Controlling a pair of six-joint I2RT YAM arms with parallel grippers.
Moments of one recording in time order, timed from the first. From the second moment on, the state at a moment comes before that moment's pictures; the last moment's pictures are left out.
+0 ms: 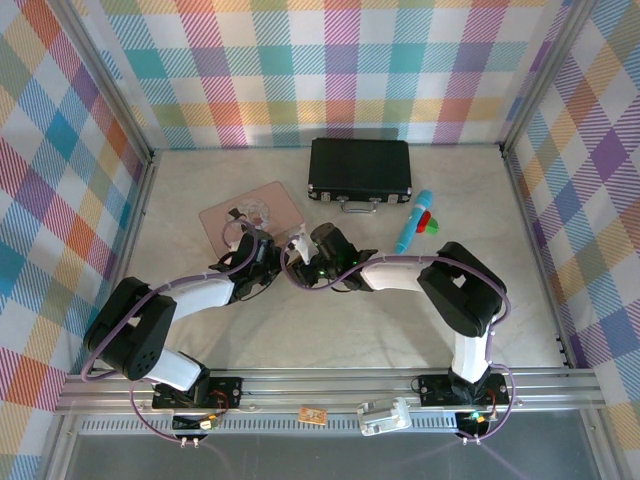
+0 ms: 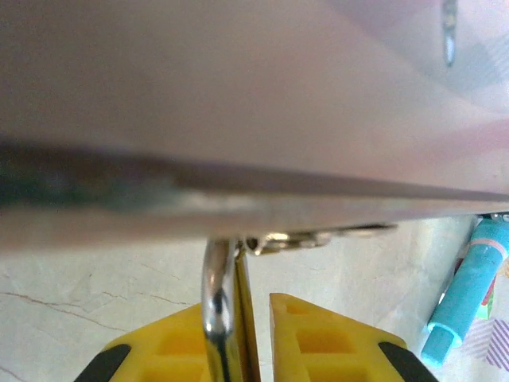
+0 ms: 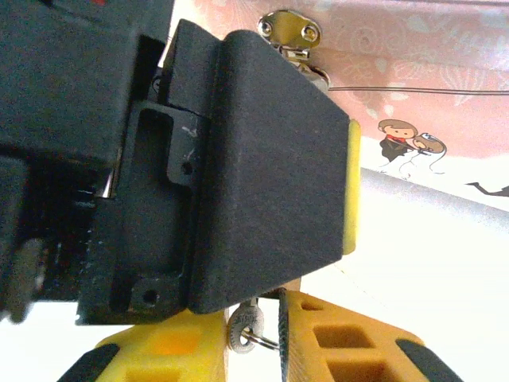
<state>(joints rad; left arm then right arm) -0.51 1.47 0.62 0.10 -0.02 -1.24 0.87 1.86 1.03 0.18 -0.31 0.13</state>
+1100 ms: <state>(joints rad) -0.51 1.43 0.61 0.10 -0.02 -1.26 0.89 1.89 1.03 0.21 -0.28 0.15</state>
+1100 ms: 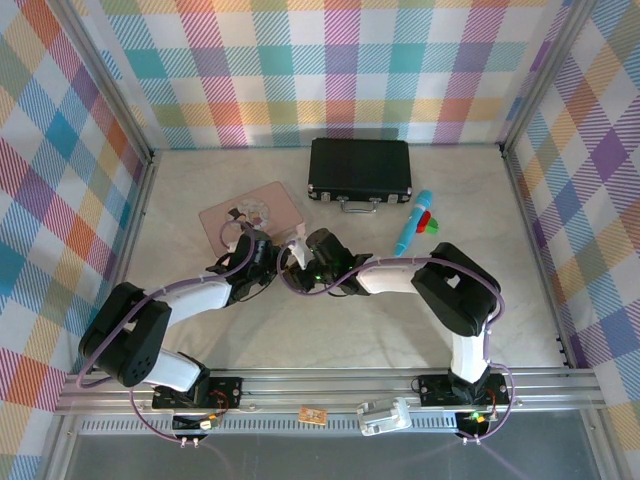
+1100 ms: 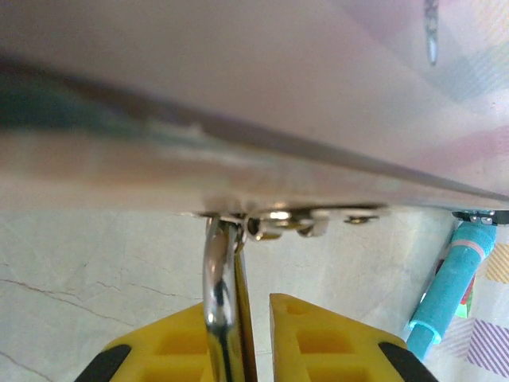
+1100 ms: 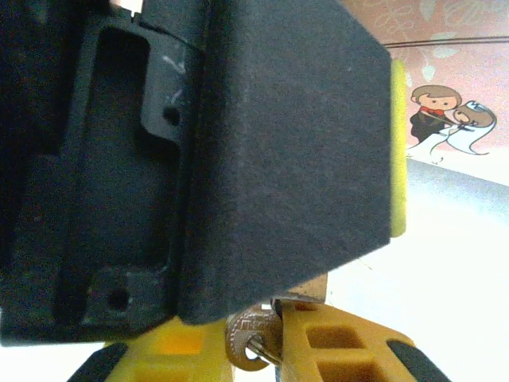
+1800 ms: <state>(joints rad) -0.53 1.43 0.42 0.59 0.02 -1.08 0.74 1.93 0.98 0.38 -0.78 0.72</state>
